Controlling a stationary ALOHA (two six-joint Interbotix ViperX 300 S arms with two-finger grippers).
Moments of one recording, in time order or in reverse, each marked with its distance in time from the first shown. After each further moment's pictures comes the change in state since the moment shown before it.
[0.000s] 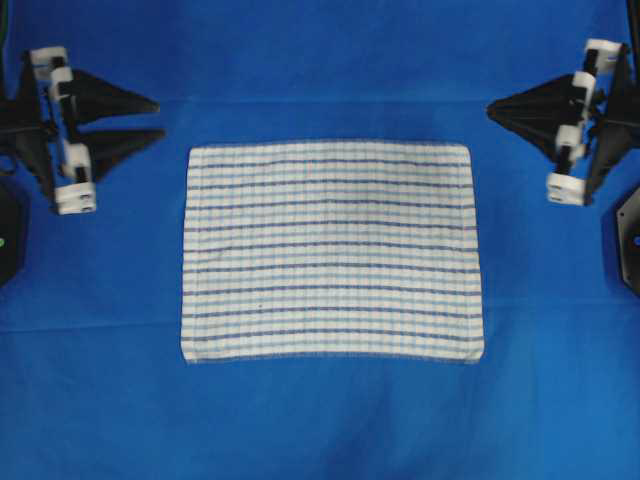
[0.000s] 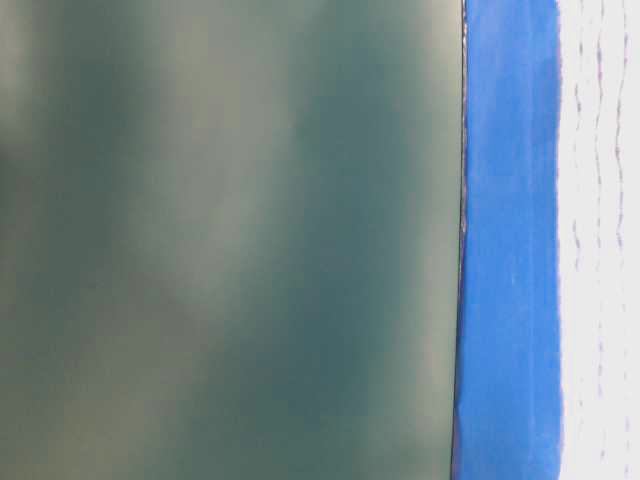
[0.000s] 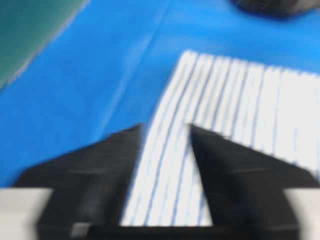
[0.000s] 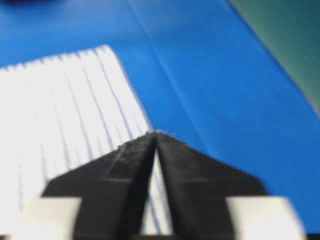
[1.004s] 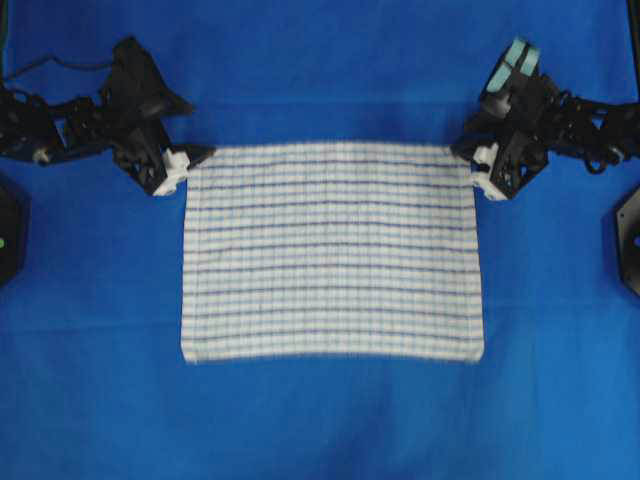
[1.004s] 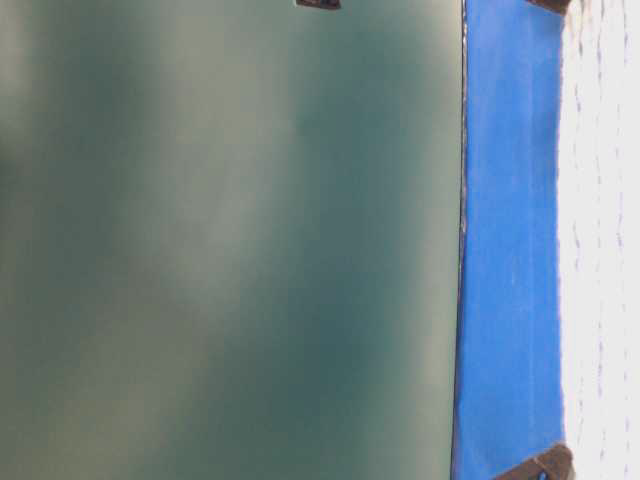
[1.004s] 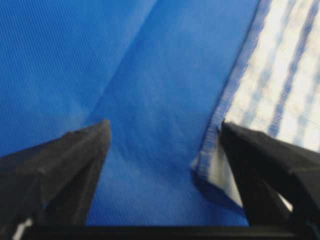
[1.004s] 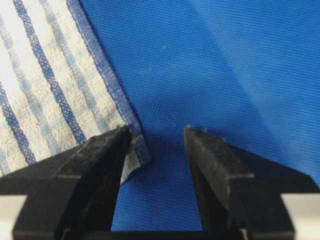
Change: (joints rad) left arm 0.167 0.755 -0.104 0.000 -0.190 0.005; right arm -0.126 0.653 -0.061 0.020 -0.074 0.005
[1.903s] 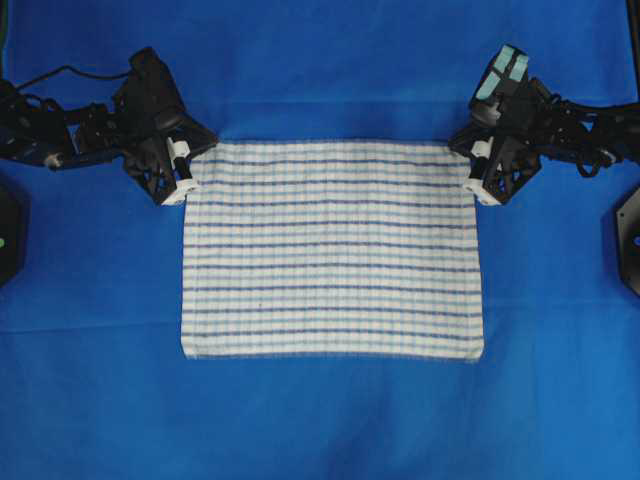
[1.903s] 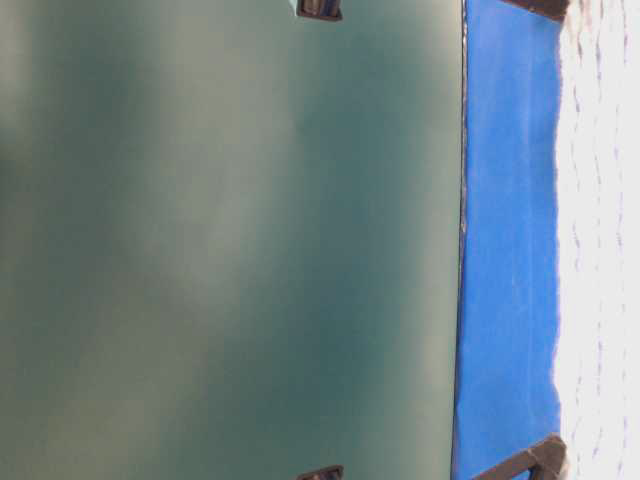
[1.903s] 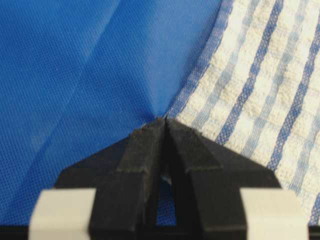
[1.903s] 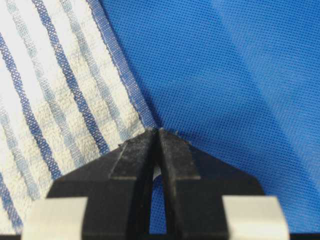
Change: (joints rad) left arm -0.064 0.006 -0.031 -0.006 0.092 0.006; right arm 0.041 -0.005 -0.029 0.003 0.049 -0.005
